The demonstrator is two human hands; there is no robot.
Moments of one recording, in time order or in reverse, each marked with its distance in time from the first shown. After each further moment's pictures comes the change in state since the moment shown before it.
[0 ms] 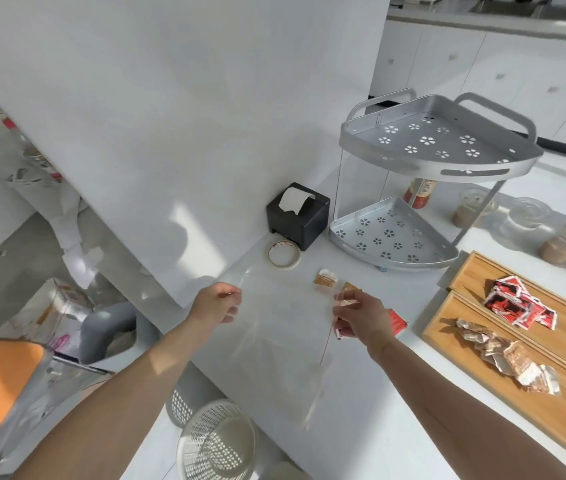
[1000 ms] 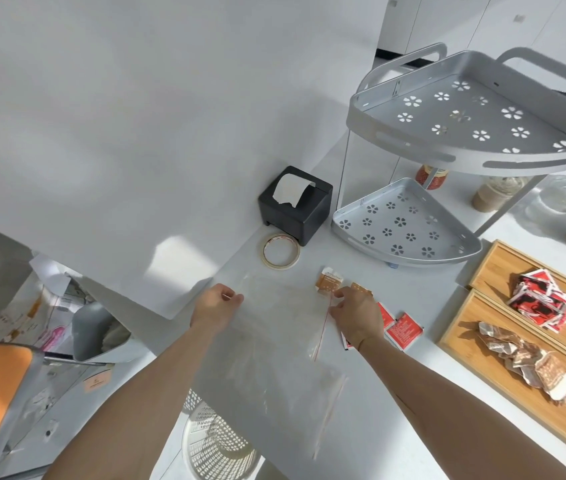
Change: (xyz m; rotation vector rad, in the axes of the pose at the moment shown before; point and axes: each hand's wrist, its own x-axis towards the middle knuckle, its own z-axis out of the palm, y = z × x) left_hand 0.101 -0.039 0.025 0.425 0.090 -0.094; right_hand 0.077 0.011 0.036 -0.781 0.096 -0.118
